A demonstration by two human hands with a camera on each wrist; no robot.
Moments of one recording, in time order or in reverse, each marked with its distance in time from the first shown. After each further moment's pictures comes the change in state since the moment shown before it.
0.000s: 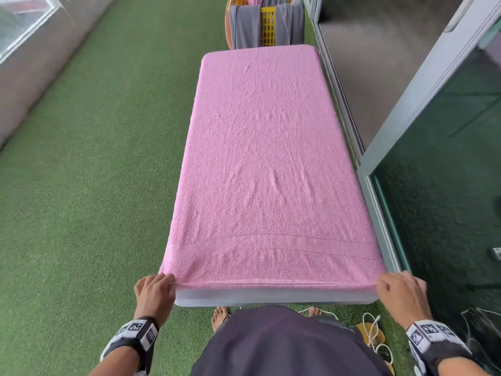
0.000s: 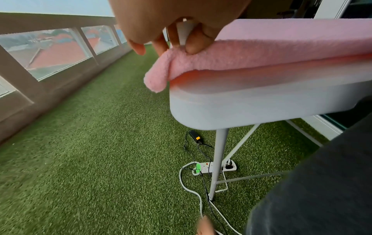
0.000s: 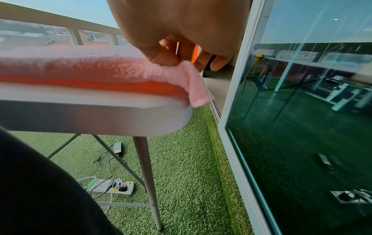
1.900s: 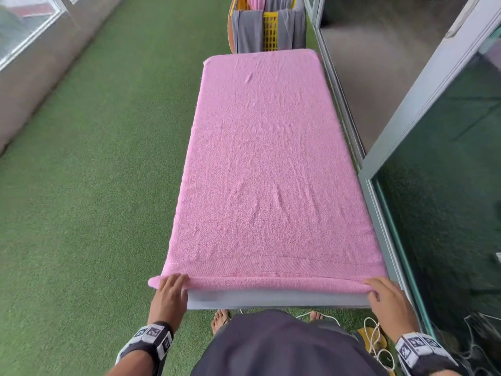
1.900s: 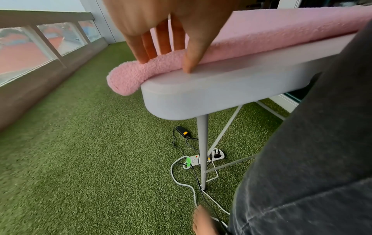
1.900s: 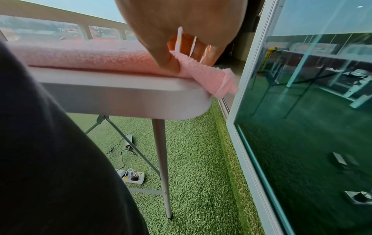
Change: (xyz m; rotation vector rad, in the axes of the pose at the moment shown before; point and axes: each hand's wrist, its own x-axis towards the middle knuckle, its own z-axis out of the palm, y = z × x) left_hand -0.008 0.010 0.022 0.001 0.023 0.163; right_hand -0.013 -0.017 0.027 0.193 0.048 -0.017
